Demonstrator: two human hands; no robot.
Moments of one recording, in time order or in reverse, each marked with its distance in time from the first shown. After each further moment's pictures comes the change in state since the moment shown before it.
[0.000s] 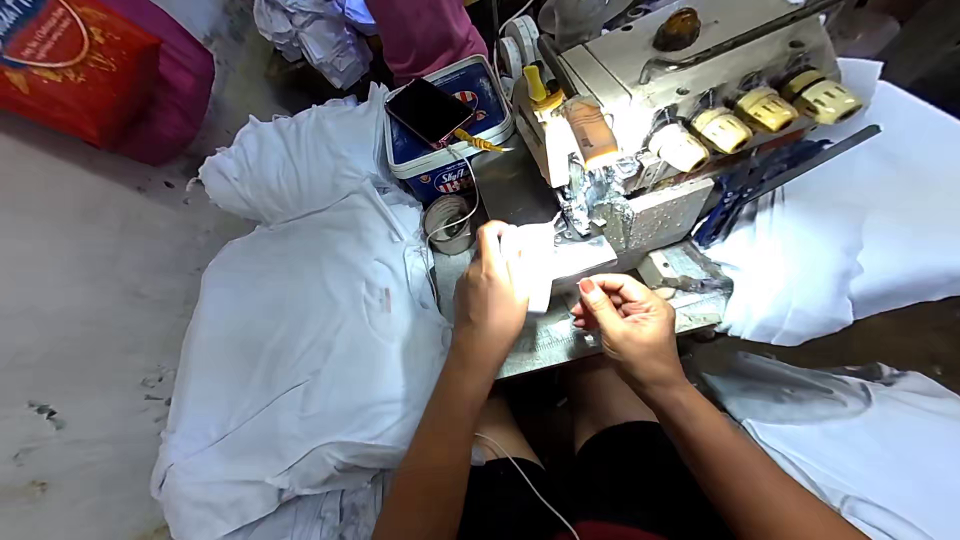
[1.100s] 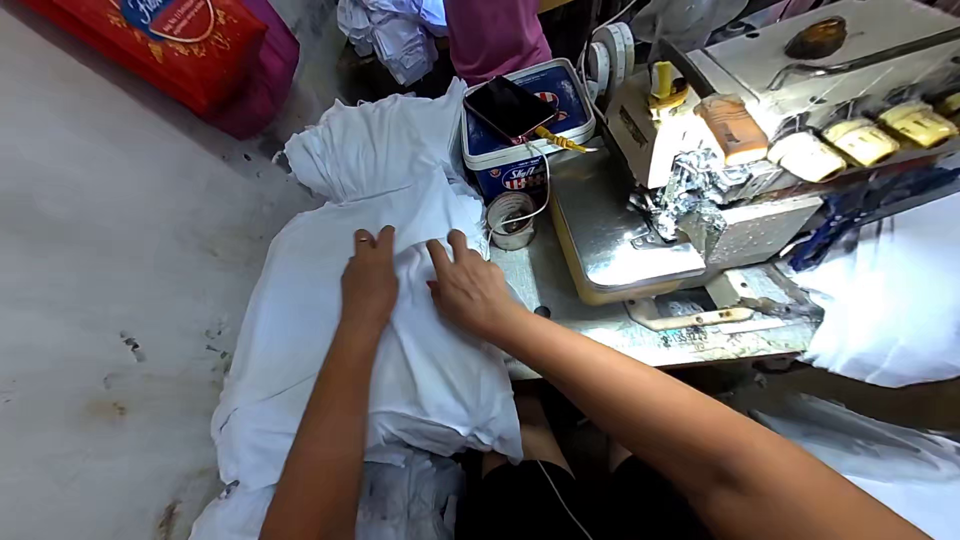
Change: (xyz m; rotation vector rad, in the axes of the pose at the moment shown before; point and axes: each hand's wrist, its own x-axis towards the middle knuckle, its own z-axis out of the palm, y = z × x) left_hand 0.015 -0.158 -0.133 0.562 -0.063 -0.252; right_hand 0.019 -0.016 0.205 -0.824 -0.673 -0.340
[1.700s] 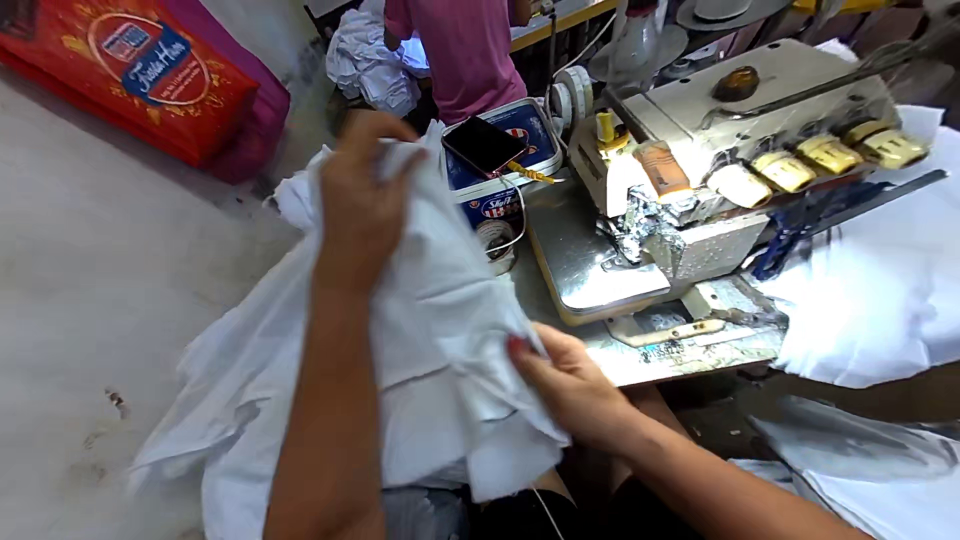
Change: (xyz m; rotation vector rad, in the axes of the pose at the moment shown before) left_hand 0.039 0.084 -0.101 -0.471 0.468 0.740; right_hand -0.107 0.020 -0.074 1.219 0.223 0.093
